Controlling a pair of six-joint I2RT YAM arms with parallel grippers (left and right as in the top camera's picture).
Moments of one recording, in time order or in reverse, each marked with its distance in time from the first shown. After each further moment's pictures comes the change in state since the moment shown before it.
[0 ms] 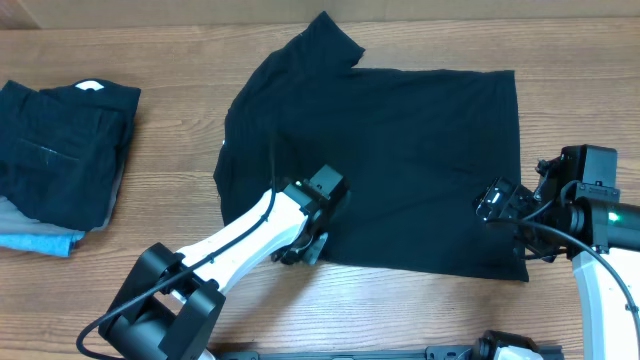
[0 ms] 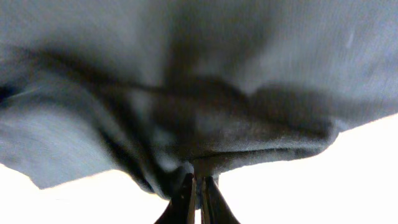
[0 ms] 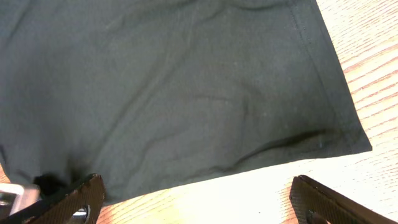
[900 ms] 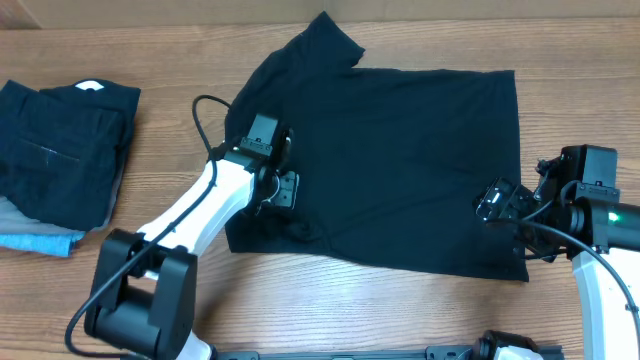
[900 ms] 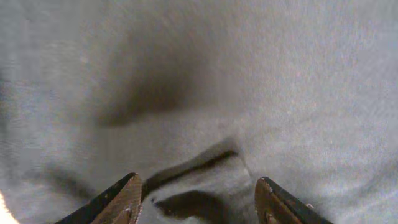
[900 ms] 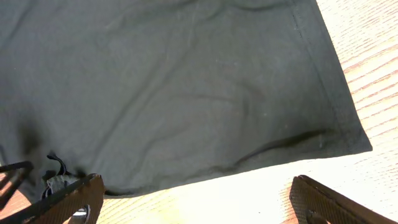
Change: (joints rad) left arm 0.330 0.025 0.033 0.301 0.104 0.018; right arm 0.000 0.000 0.000 0.001 0.000 0.000
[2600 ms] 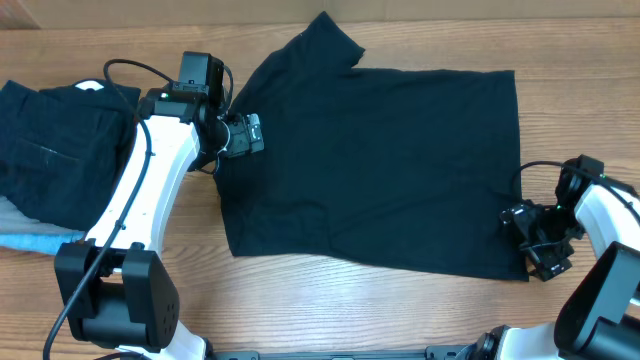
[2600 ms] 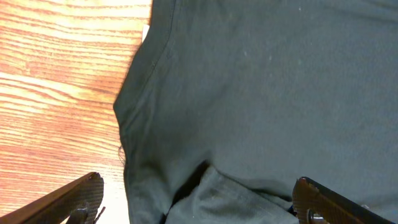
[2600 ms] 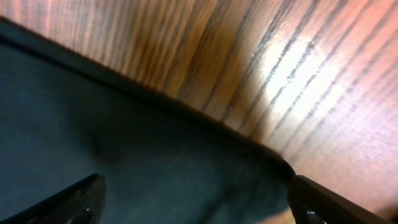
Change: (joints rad) left arm 0.241 0.019 0.369 -0.298 0.032 -0.154; right arm -0.249 0.513 -0.145 0.213 0.201 0.295
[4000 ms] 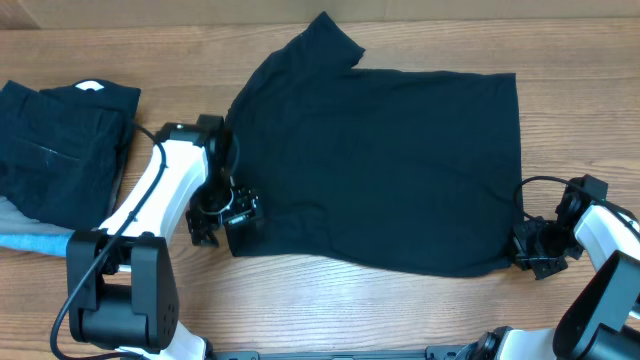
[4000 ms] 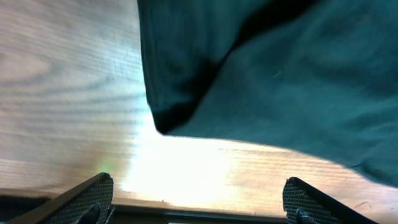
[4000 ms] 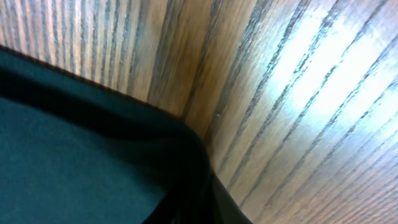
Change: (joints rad) left arm 0.000 -0.004 -0.277 -0.258 0.121 -0.069; right arm -0.066 -0.038 -0.131 0.147 -0.081 0.015
